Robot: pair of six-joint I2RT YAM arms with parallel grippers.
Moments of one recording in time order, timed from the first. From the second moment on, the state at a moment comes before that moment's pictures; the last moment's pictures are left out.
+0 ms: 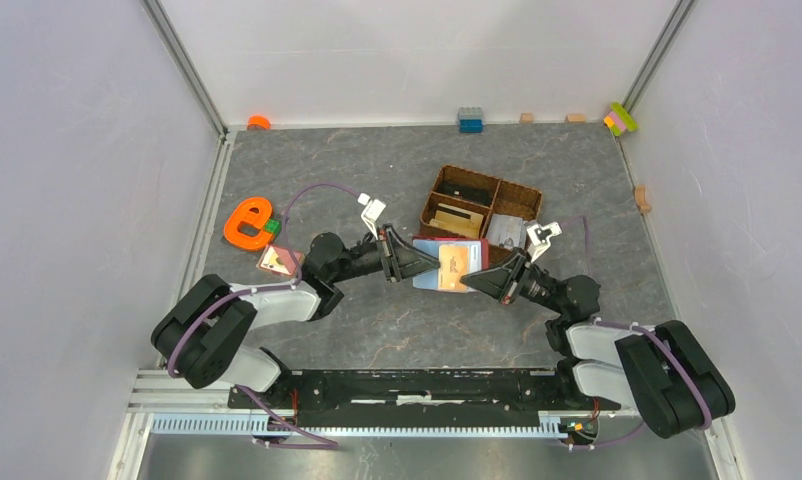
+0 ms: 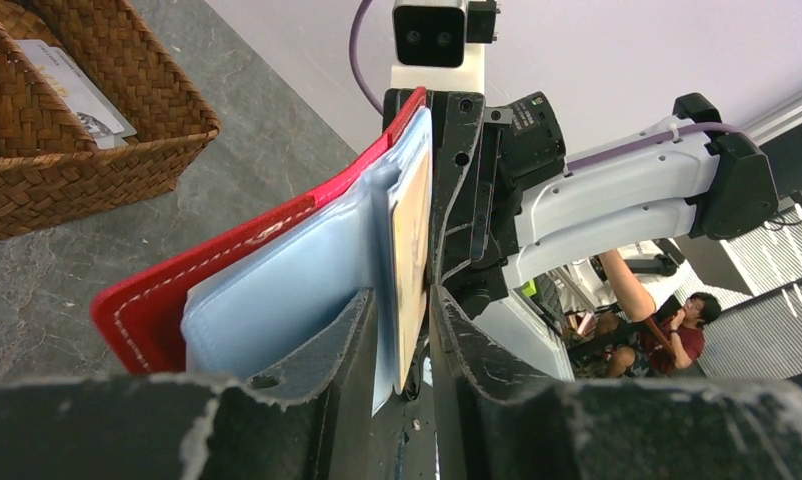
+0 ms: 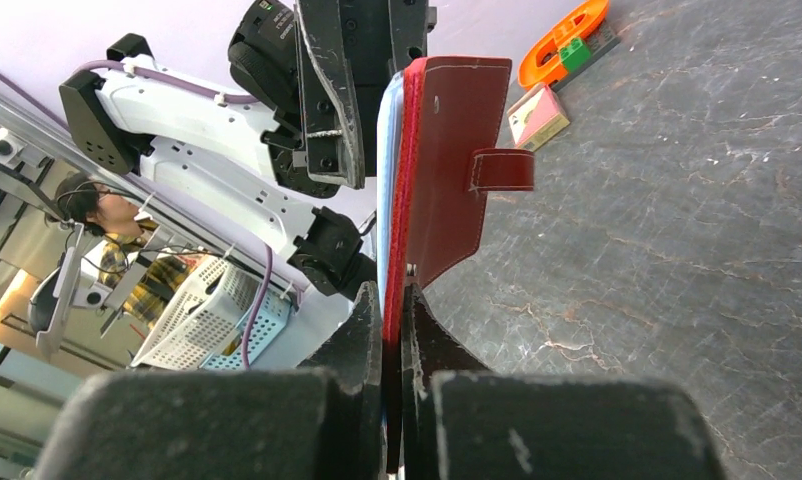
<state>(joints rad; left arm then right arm) -0.68 1.43 0.47 1.13 0.66 -0.92 0.31 1.19 0.05 1.45 -0.84 1.07</state>
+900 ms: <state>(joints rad) -0.65 1.46 0.47 1.15 0.66 -0.96 0.31 1.17 0.07 1.44 -0.83 1.04</state>
